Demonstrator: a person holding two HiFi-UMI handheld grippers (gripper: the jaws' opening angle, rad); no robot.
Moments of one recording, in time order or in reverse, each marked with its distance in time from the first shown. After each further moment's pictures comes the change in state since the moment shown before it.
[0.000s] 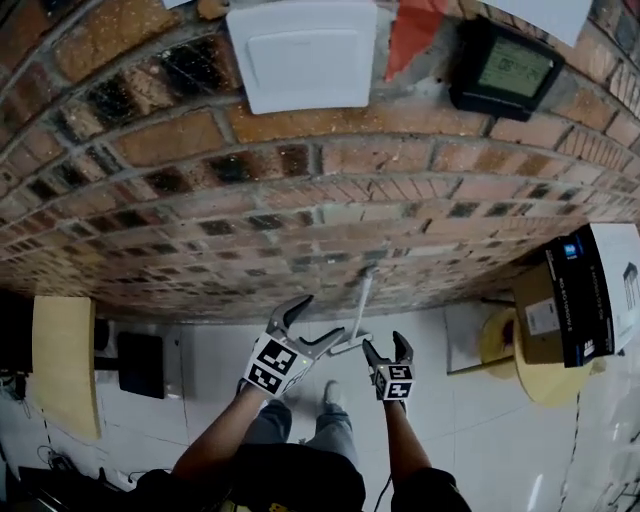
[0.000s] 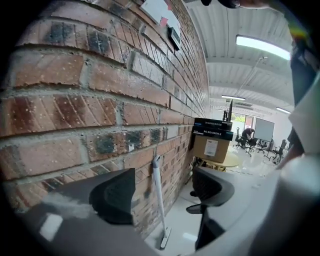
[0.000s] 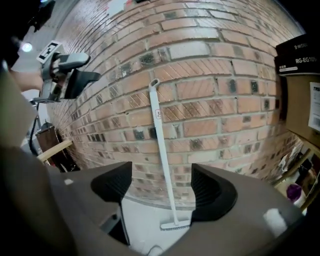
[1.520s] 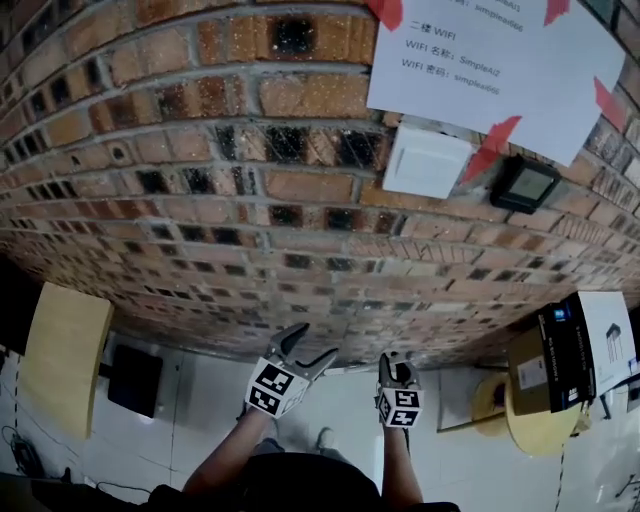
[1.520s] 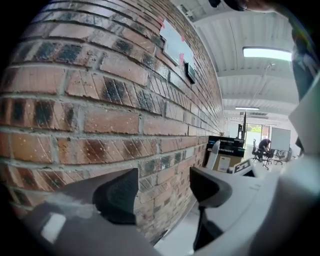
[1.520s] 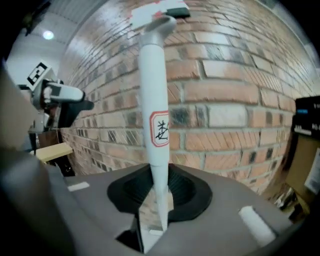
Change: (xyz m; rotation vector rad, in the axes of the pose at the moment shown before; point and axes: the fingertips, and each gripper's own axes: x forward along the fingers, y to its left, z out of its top) left arm -0.101 0.047 0.035 -0.077 -0.162 0.152; right arm -0.045 0.080 0.159 -0.143 -0.175 -0.033
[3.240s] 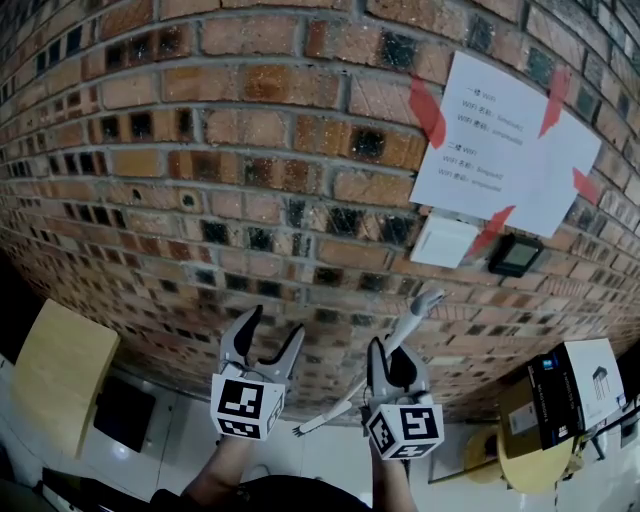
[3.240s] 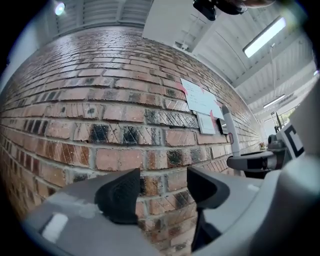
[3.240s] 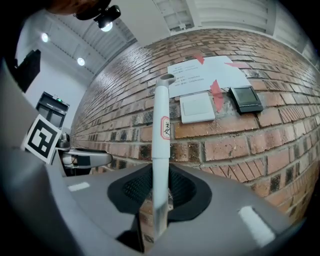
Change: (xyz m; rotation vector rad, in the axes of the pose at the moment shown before) left arm -0.162 0.088 0.216 0.118 -0.363 0.443; right arm -0.082 0.169 0.336 -0.084 -0.450 0.149
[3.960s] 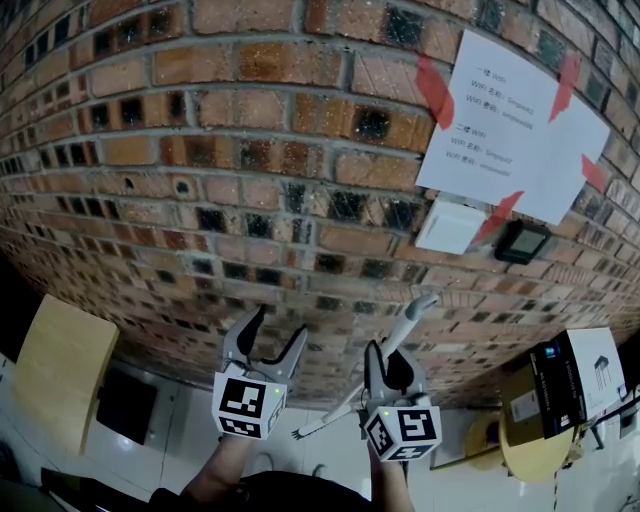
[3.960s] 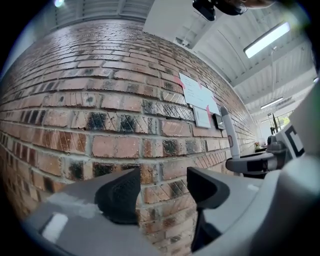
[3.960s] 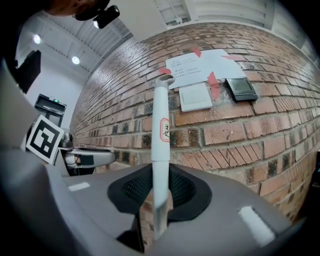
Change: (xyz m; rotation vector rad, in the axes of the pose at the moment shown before) left arm -0.003 -0.009 -0.026 -0.017 0.057 -0.053; right arm -0.012 0.007 -0.031 0.042 0.072 -0.019
